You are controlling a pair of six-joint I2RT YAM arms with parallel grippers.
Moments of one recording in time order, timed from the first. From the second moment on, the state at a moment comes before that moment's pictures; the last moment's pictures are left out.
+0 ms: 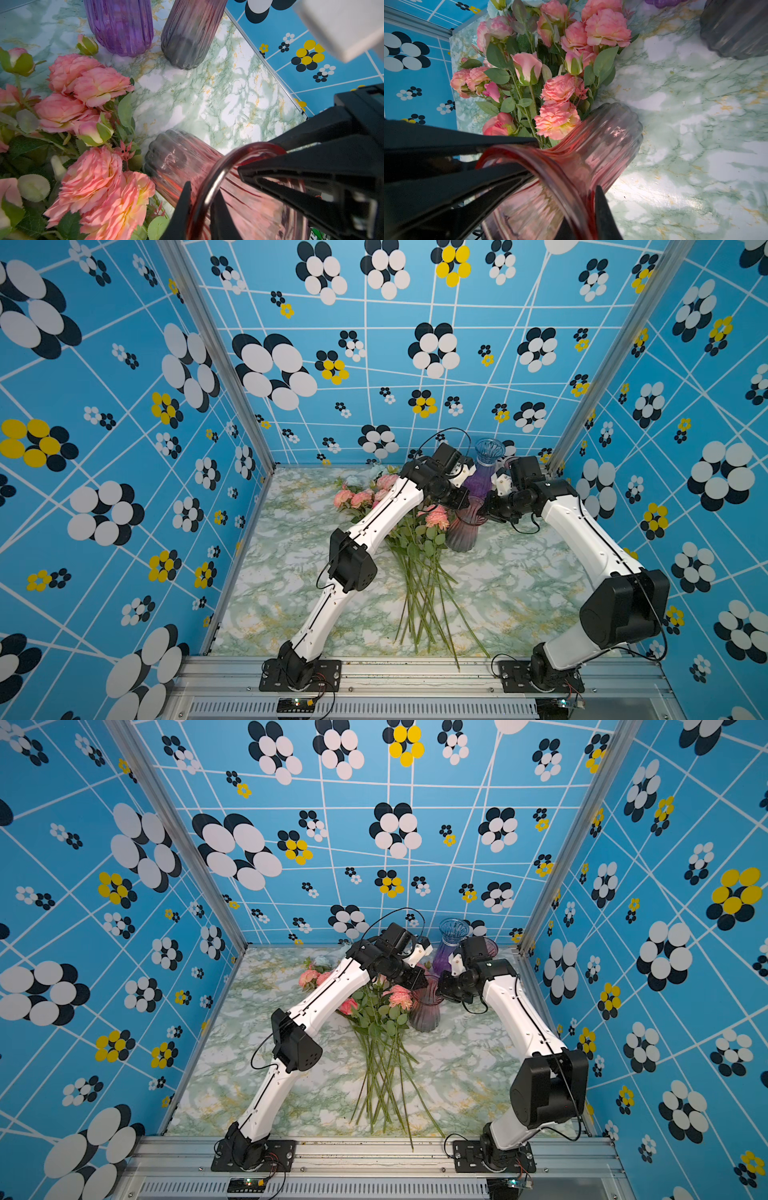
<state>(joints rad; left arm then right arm) -0.73 2.43 2.64 -1.08 0.40 -0.16 0.18 1.59 1.47 -0.93 -0.31 0.37</state>
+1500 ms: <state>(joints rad) -0.65 2.31 2.60 -1.13 0.49 -0.30 0.08 1.34 1.38 -1.01 -0.12 0.36</state>
